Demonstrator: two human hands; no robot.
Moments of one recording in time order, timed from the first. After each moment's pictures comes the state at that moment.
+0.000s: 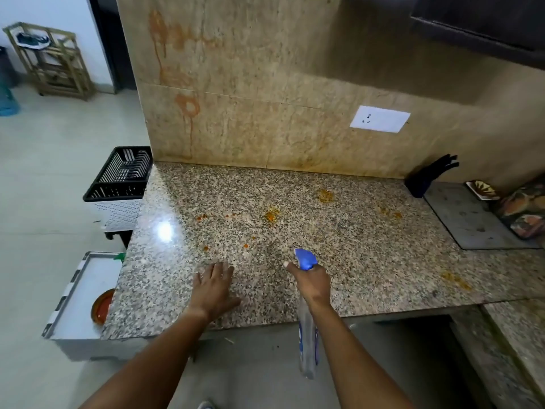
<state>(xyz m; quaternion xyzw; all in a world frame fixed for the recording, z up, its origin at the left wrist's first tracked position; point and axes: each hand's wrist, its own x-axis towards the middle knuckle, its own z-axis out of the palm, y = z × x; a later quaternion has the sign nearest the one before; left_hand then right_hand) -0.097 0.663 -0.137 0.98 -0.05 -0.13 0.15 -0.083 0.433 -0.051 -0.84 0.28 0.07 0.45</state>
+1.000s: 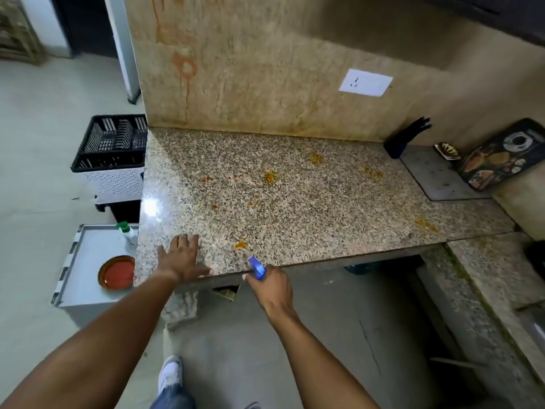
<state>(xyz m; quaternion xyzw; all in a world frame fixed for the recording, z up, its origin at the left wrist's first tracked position) -0.170 0.775 -0.138 0.97 -0.04 -0.21 0.09 -0.253 0.554 -0.076 -0.94 0.19 0.09 0.28</state>
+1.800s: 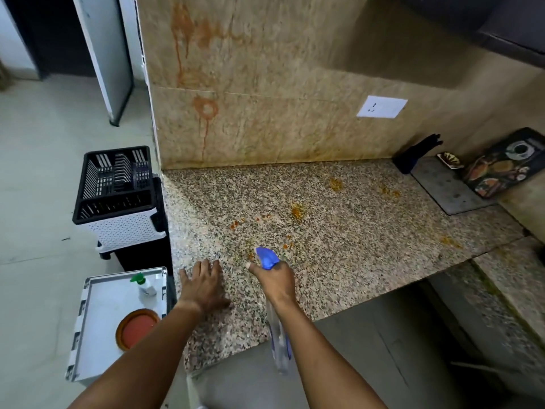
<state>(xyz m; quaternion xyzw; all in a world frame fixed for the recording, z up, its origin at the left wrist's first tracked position) -0.046 0.867 -0.145 0.97 -0.13 -0.20 0.07 -0.082 0.701 -0.057 -0.83 0.29 0.07 0.46</state>
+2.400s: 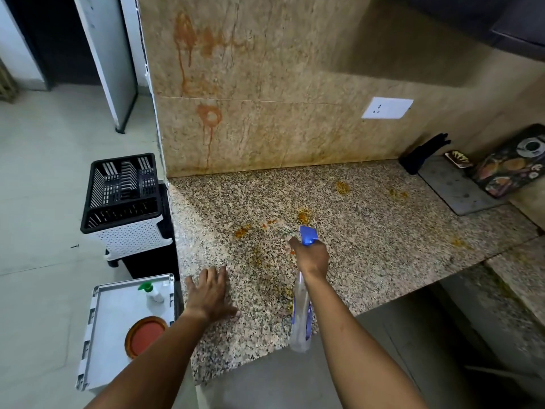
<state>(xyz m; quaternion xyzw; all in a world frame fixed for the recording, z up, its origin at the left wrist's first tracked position) -0.030 0.874 -0.148 0.97 -0.15 -0.20 0.06 -0.020 0.651 -0.029 -0.79 0.39 -0.04 0.48</state>
